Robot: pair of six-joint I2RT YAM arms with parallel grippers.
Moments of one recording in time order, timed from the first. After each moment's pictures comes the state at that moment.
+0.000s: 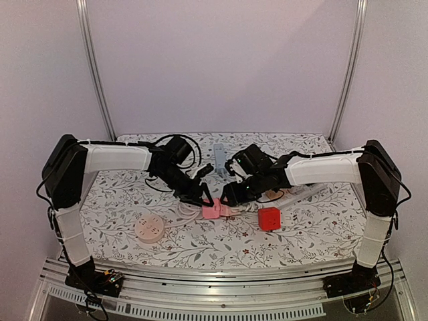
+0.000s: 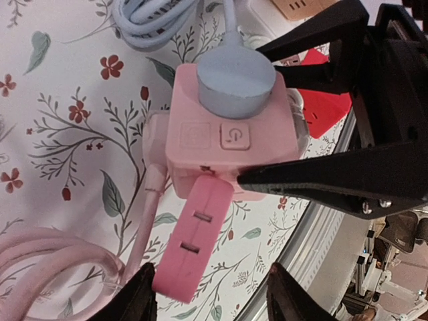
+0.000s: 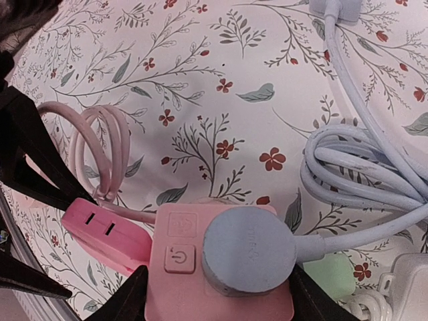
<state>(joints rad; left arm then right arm) -0.68 1.92 1.33 -0.56 0.65 -0.24 0.86 1.90 1.30 -0.33 -0.11 0.40</state>
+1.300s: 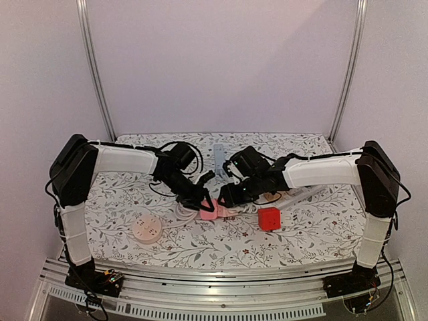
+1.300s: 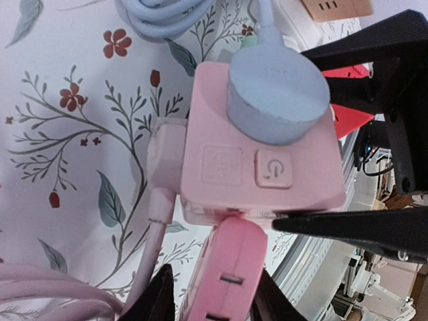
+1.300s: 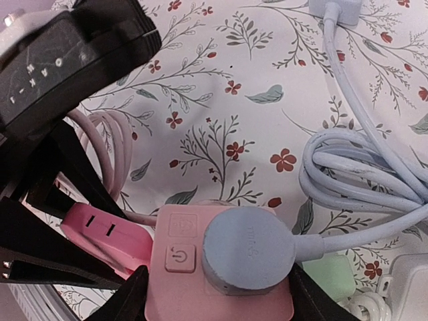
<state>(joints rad) -0.68 1.98 1.33 -0.54 0.67 -0.28 0.89 1.91 1.30 -0.31 -0.08 0.44</state>
